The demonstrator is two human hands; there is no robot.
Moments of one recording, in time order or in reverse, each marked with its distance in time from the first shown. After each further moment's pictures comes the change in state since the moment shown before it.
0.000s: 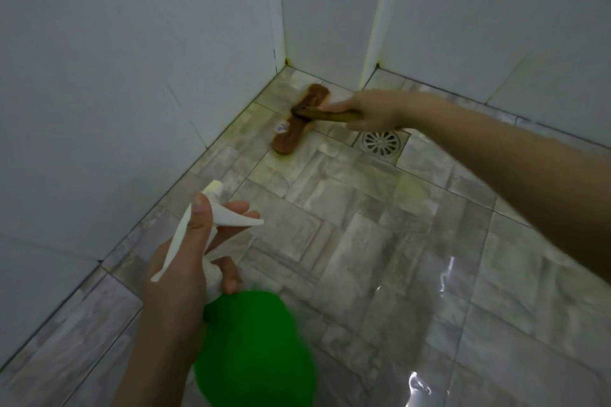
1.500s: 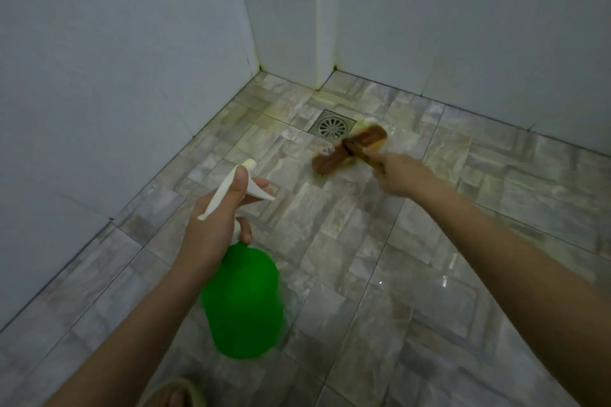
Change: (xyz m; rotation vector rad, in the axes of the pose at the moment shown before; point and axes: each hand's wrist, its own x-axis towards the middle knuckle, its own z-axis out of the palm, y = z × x) left_hand -0.081 0.023 0.087 0.294 -0.139 0.020; right_hand -0.207 0.005 0.097 0.143 0.124 0.433
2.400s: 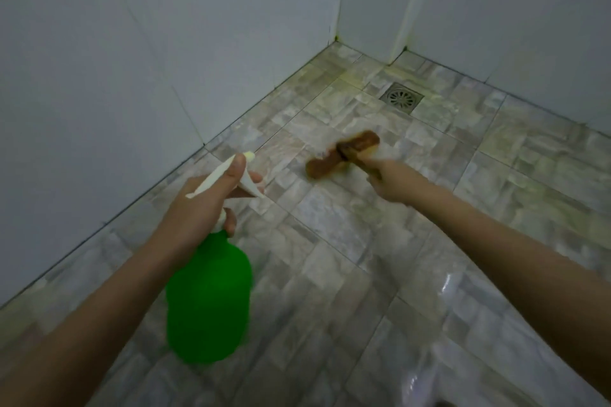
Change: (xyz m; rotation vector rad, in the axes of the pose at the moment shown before) left_hand -0.107 -0.041 -0.182 0.041 0.036 -0.073; right_hand -0.092 -0.169 0.061 0.002 -0.081 -0.208
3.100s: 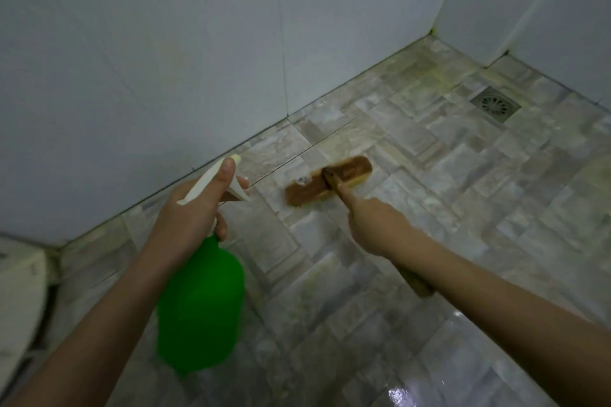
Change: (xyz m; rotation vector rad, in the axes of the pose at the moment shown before) left_hand -0.063 -0.057 -0.111 0.064 0.322 -0.101; right_hand -0.040 -0.179 0.063 -0.089 -0.162 -0.124
